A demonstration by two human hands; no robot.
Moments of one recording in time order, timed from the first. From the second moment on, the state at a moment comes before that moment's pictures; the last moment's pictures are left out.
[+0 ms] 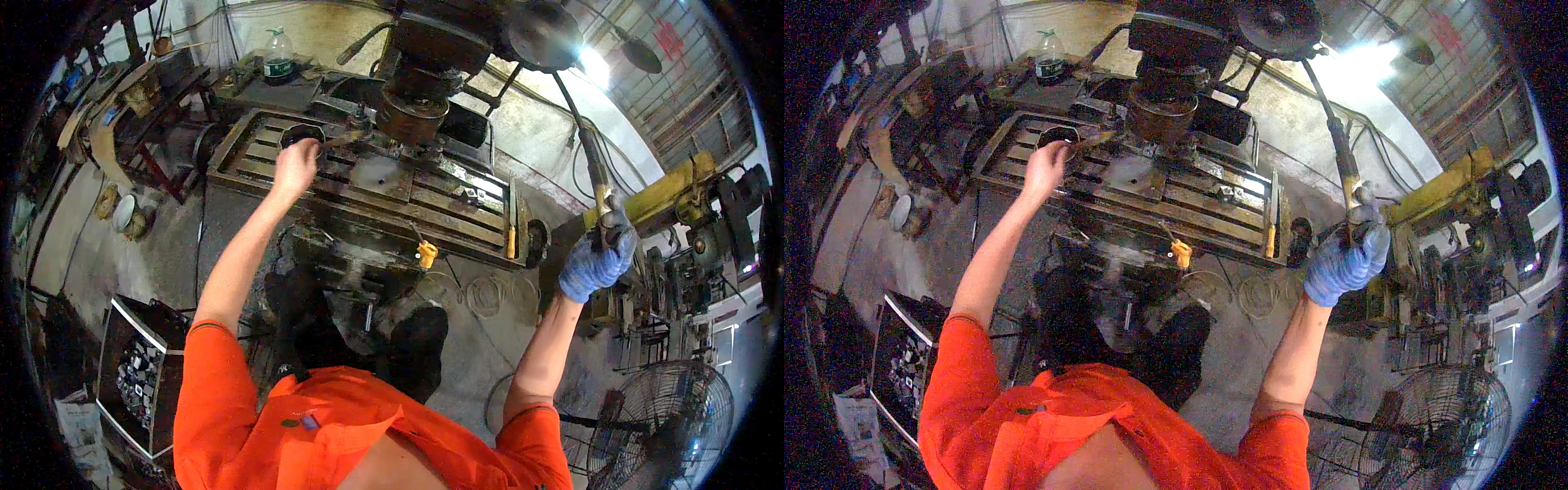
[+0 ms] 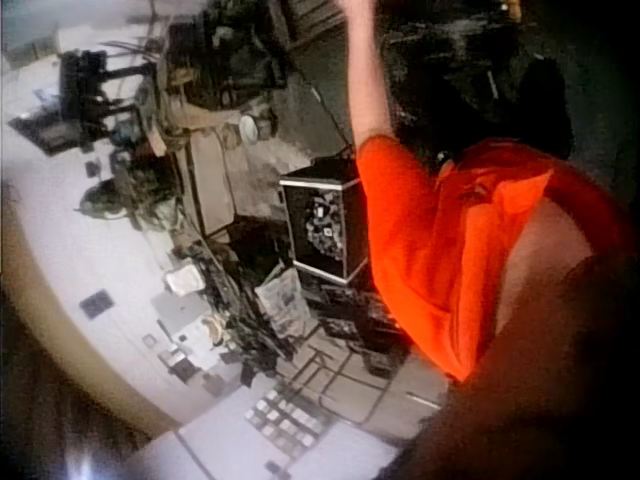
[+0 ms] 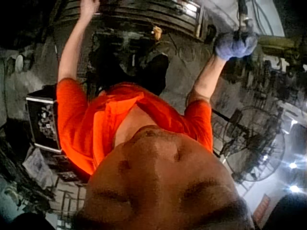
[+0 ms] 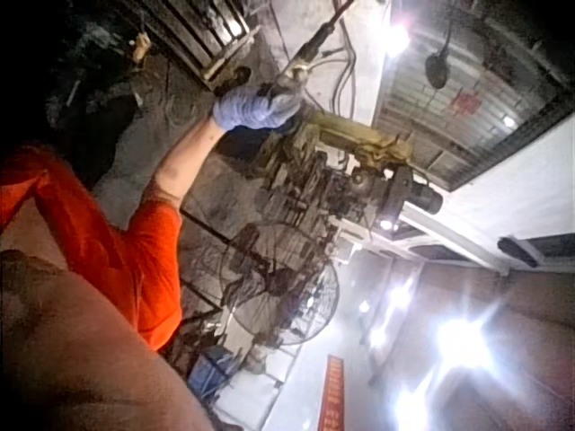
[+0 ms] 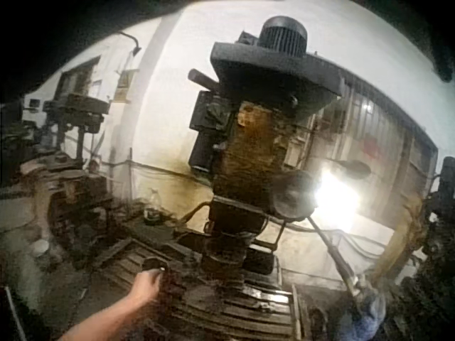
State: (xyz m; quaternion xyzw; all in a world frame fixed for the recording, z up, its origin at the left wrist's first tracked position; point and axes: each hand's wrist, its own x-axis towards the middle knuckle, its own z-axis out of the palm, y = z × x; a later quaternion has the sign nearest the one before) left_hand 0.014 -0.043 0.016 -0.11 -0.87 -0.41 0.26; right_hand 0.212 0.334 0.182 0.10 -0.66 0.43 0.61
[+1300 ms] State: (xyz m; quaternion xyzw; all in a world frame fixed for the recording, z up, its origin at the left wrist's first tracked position) left_hand 0.357 -0.474 -0.046 0.38 -0.87 -0.30 0.06; right_hand 0.213 0.379 0.184 0.07 -0.72 0.10 0.69
